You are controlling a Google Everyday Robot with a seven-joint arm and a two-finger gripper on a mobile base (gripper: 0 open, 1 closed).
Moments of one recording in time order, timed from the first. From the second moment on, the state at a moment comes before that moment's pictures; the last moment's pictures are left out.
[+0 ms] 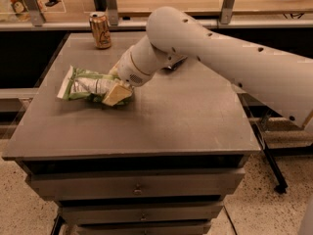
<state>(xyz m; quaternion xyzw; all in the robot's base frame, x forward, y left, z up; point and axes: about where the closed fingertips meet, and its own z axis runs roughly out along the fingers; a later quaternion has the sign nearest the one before) 0.608 0.118 0.831 -0.66 0.65 0.17 0.34</state>
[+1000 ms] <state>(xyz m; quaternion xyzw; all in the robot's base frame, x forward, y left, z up) 0.635 0.145 0.891 -0.66 0.59 0.25 0.39</state>
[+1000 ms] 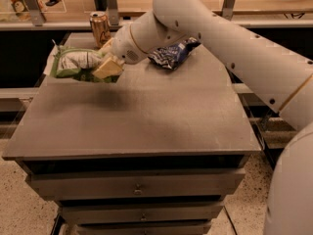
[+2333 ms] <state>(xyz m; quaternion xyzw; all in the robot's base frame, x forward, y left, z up) 0.692 0.156 0.905 -0.63 0.61 0.26 0.41</state>
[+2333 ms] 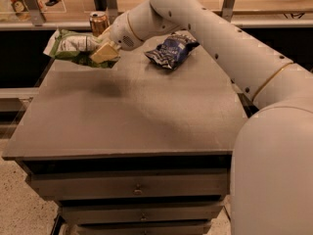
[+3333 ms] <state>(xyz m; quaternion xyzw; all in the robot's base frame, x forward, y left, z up) 0.740 0.102 0.919 -0.65 0.60 0.22 0.42</state>
